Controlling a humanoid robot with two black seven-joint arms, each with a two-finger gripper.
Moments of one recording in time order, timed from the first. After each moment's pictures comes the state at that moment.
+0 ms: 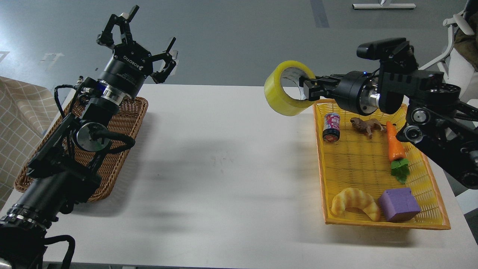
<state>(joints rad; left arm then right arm) -0.53 0.26 -1.26 -1.06 0.31 -0.49 -0.21 0.94 -0.47 0.62 1.39 -1.71 0.49 -0.17</state>
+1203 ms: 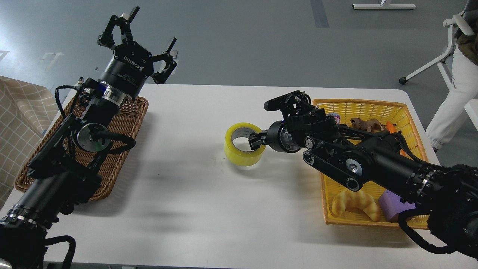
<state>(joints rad) -0.52 0.26 -1.26 -1.06 0.31 -0.49 -0.21 1.02 0.00 0.30 0.85 -1.73 0.49 -0.17</state>
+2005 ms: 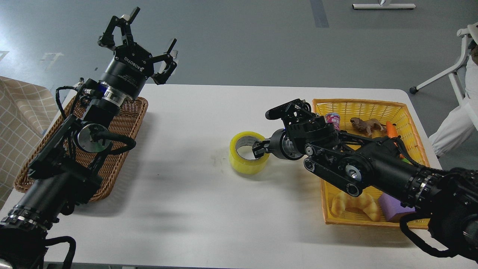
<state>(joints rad) -0.52 0.26 -1.26 -1.06 0.31 -0.49 -0.21 1.00 0.00 0.27 0.84 -1.73 0.49 -0.17</state>
